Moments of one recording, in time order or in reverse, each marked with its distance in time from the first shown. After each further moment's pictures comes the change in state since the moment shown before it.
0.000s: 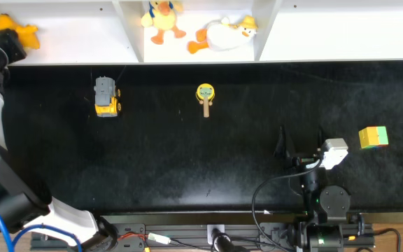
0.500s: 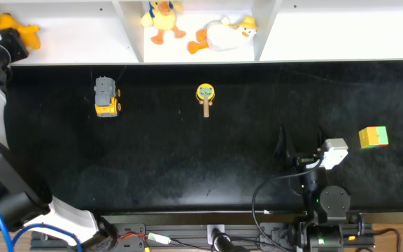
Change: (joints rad) left arm -0.013 0.005 0.004 0.002 -0.024 0.012; right arm 0.000 0.000 0.000 0.001 0.000 0.000
